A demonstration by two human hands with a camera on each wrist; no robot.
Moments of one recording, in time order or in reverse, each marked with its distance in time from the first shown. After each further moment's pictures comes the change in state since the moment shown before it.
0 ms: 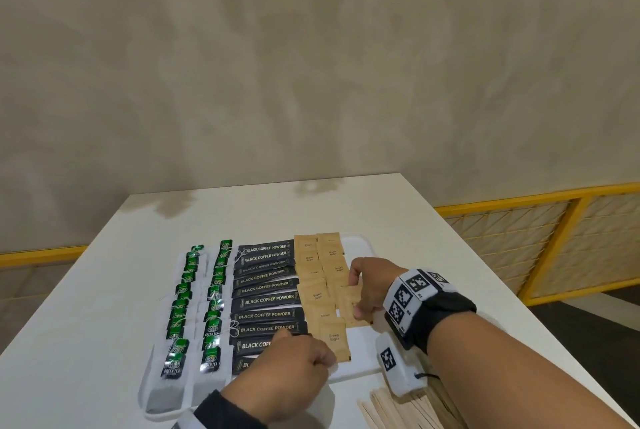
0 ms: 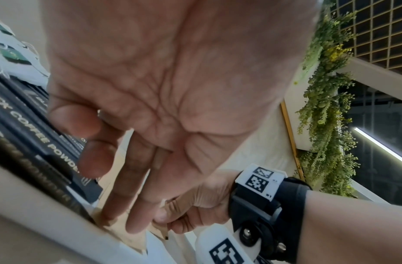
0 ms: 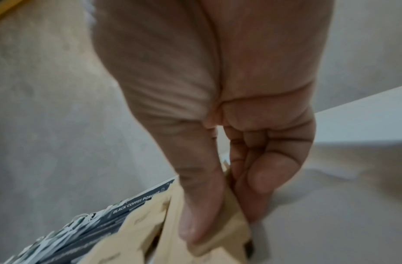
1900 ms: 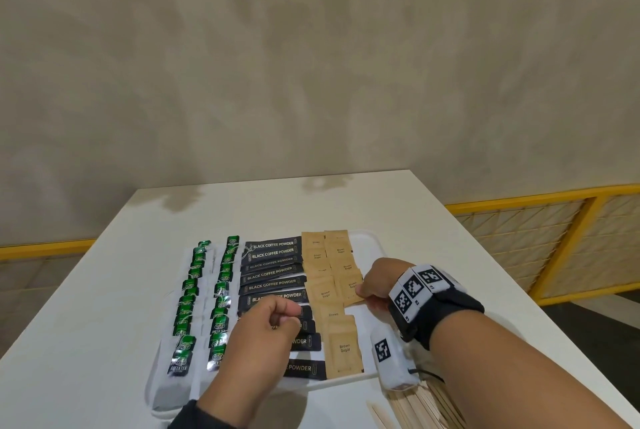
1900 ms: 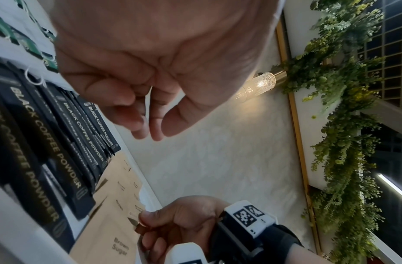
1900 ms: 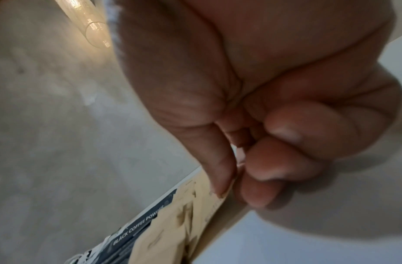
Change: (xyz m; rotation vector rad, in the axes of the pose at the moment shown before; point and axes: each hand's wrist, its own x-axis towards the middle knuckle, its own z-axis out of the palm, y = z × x) left_hand -0.019 -0.004 -0.017 -0.718 0.557 -0.250; right_hand 0.018 -0.006 0.002 0.195 -0.051 0.250
